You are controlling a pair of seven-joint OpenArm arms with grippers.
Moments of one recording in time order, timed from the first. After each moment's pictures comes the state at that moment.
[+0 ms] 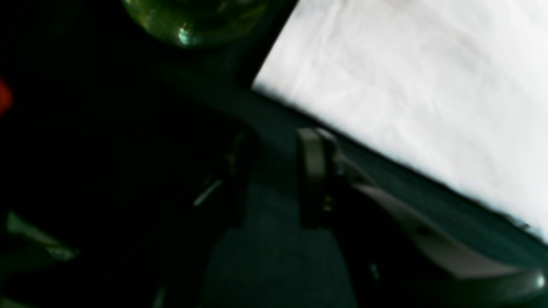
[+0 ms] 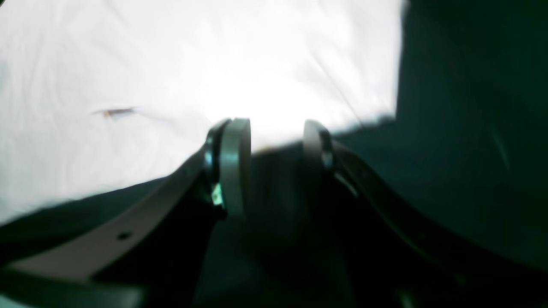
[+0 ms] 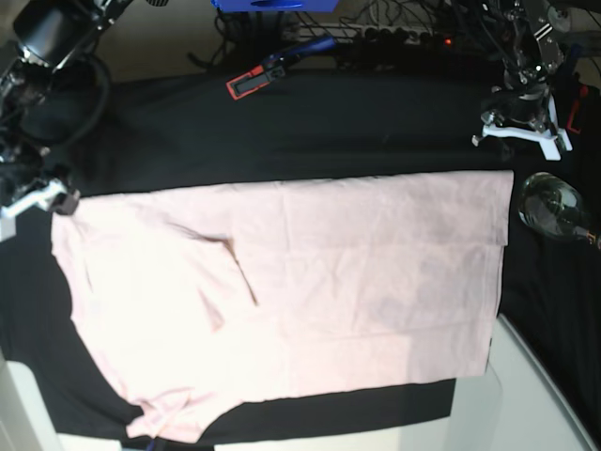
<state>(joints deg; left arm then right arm) 22.8 -7.5 -30.9 81.7 -27.6 -8.1 20.0 -0.7 1.2 49.4 85.2 25.3 34.3 -62.3</state>
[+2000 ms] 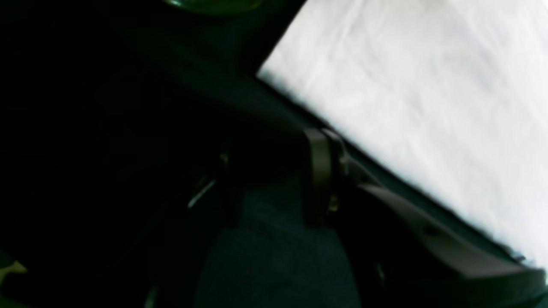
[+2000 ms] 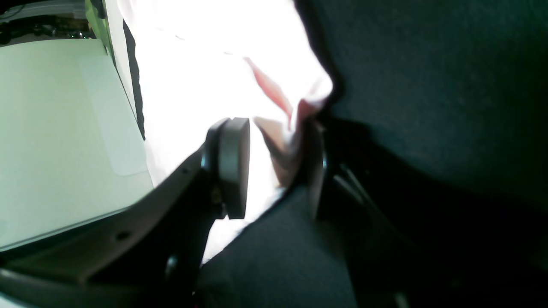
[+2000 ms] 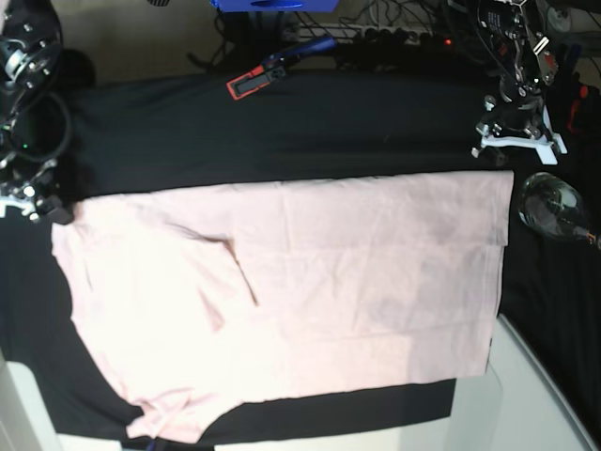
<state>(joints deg) 16.8 -8.0 -31.4 73.1 -29.4 -8.3 20.1 12.0 18.5 50.8 29.7 46.5 33.8 -51.6</state>
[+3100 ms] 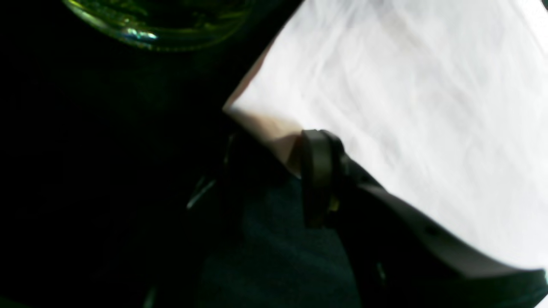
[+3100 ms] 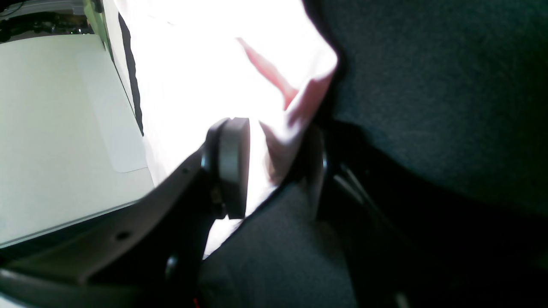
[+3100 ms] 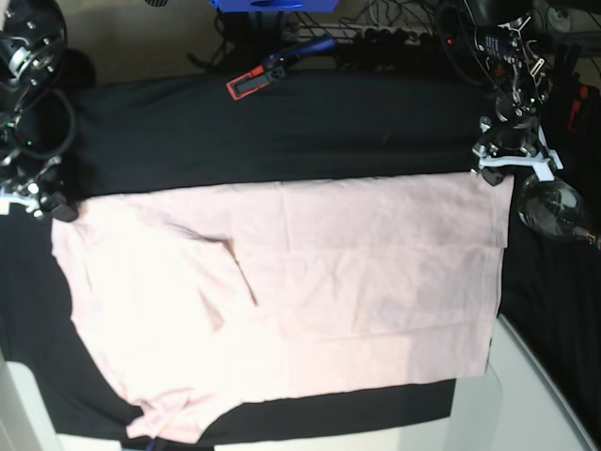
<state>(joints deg) 10.7 -8.2 -31.7 64.3 -29.9 -9.4 16.7 11.8 18.0 50.8 29.7 46.5 34.1 -51.6</state>
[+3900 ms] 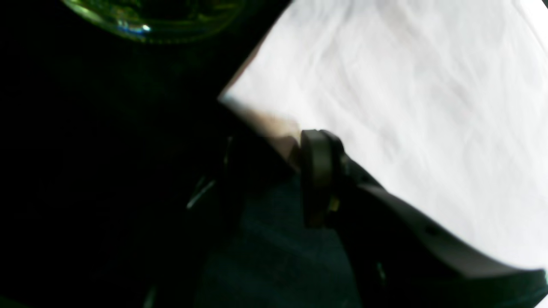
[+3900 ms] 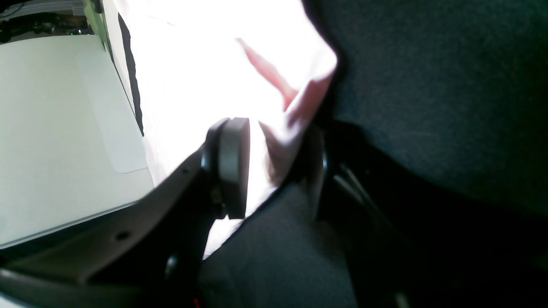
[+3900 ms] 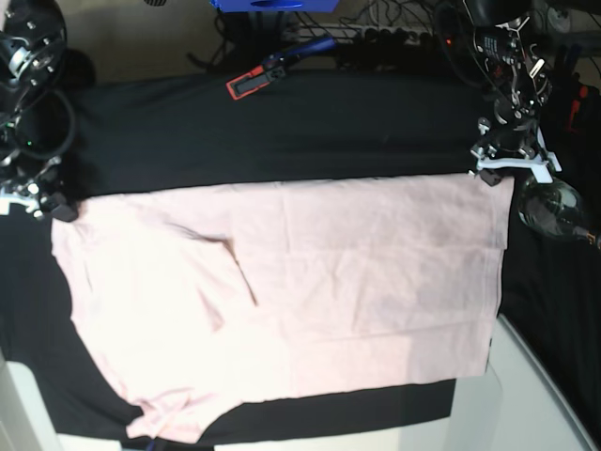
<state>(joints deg) 10.5 -7.8 -31.6 66.8 -29.5 -8.7 19.1 11.8 18.0 50.8 29.7 46.5 33.9 -51.6</state>
